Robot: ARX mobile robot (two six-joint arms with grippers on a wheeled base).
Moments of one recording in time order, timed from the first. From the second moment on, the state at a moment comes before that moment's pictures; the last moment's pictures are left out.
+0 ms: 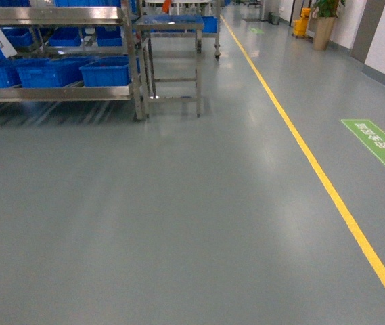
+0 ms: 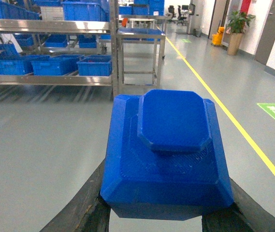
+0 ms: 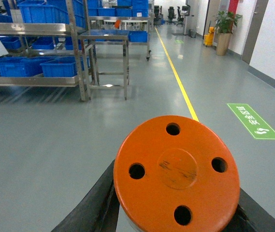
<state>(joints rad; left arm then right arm) 0.00 0.01 0.02 -0.01 0.00 0.00 0.00 0.00 0.01 0.00 0.00 0.01</state>
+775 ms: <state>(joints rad) 0.00 0.01 0.02 -0.01 0.00 0.00 0.00 0.00 0.01 0.00 0.00 0.01</state>
